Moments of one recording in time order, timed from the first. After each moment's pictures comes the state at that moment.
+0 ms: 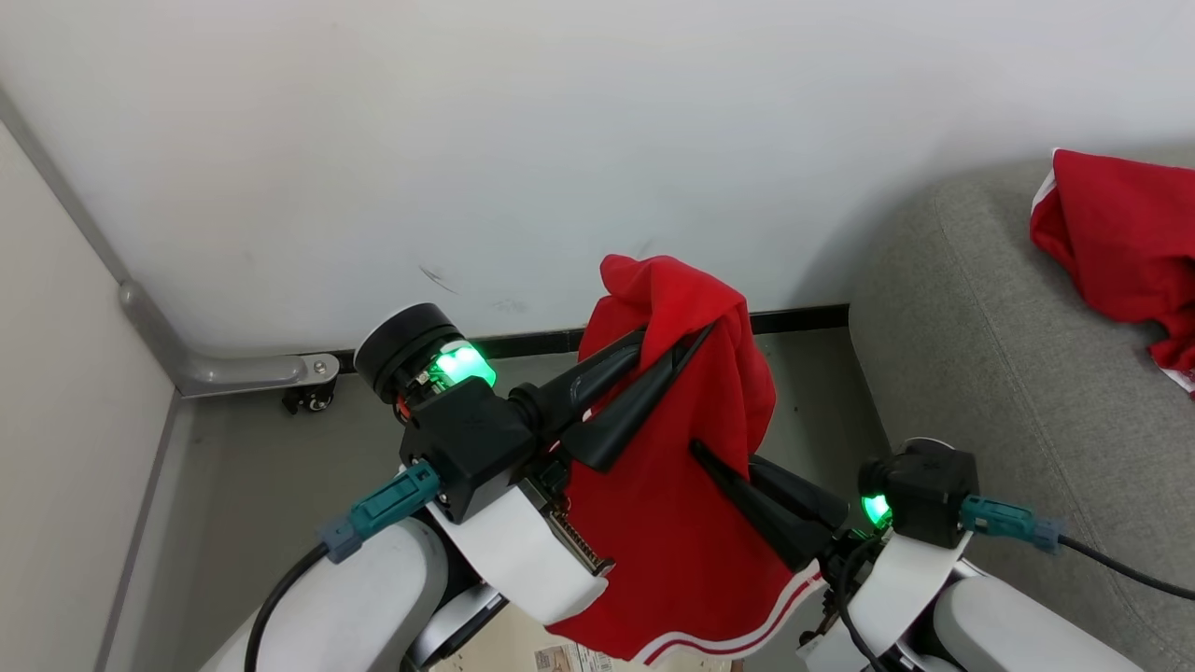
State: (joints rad) left arm -0.52 0.19 -0.65 -0.26 -0.45 -0.09 -0.02; right arm -0.34 -0.36 0.73 -0.06 0.53 0.12 -0.26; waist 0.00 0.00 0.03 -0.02
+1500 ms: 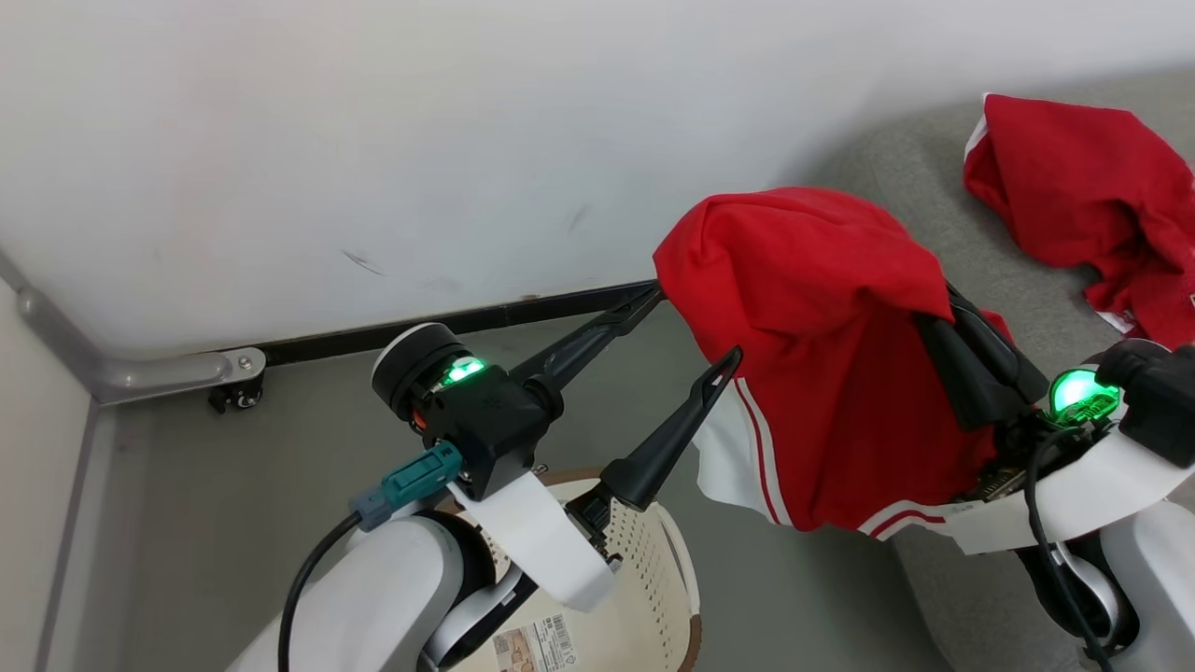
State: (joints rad) left arm -0.50 0.16 -0.66 -0.19 -0.49 -0.07 0.01; right arm -0.27 -0.35 0.30 -0.17 0.45 0.12 -0.26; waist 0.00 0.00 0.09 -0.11
